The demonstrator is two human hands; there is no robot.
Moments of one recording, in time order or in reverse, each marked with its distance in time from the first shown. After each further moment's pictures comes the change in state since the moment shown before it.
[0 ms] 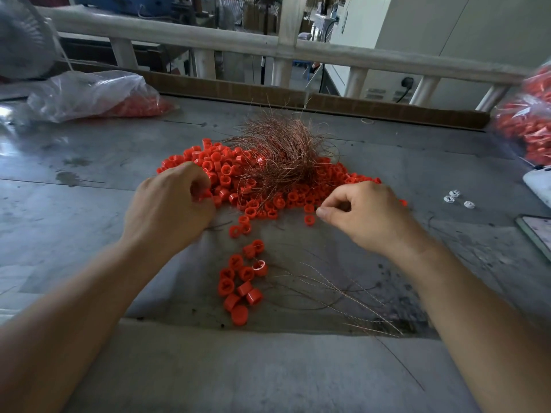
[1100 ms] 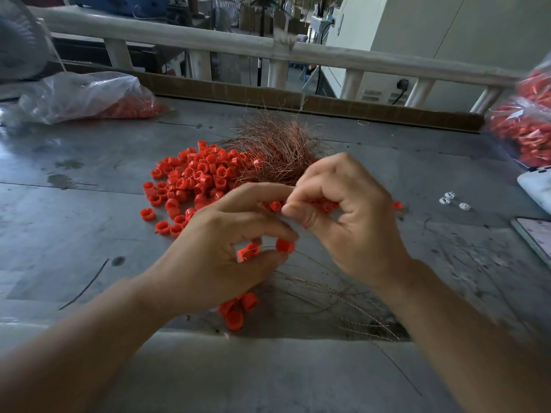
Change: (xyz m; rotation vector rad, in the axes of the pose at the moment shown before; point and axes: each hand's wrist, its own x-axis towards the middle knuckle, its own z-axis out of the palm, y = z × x) left_hand -0.035 0.040 -0.006 -0.532 -0.224 0.646; right_hand -0.020 -0.037 0.002 0.378 0.405 -0.569
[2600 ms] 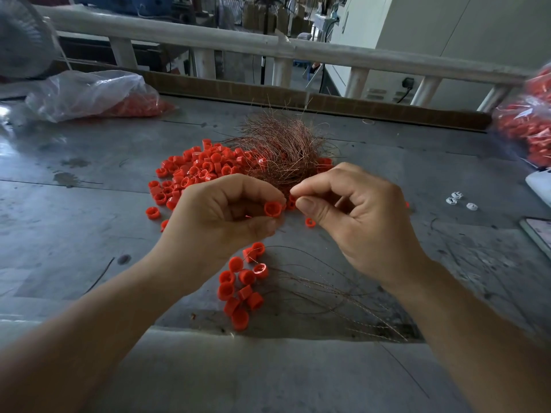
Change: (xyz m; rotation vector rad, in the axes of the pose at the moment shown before) left_hand 0.008 0.001 -0.002 -0.580 0.212 -0.413; right_hand 0.001 -0.004 -0.004 0.069 -0.089 0.175
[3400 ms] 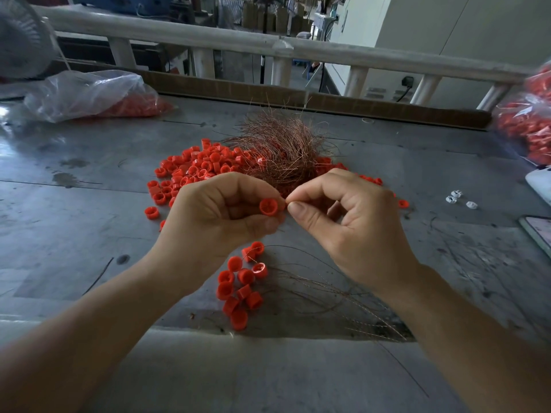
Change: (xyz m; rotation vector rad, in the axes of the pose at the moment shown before) left_hand -0.001 0.003 0.001 -0.013 0.003 0.023; right_hand -0.004 -0.008 0.005 -0.002 0.011 0.044
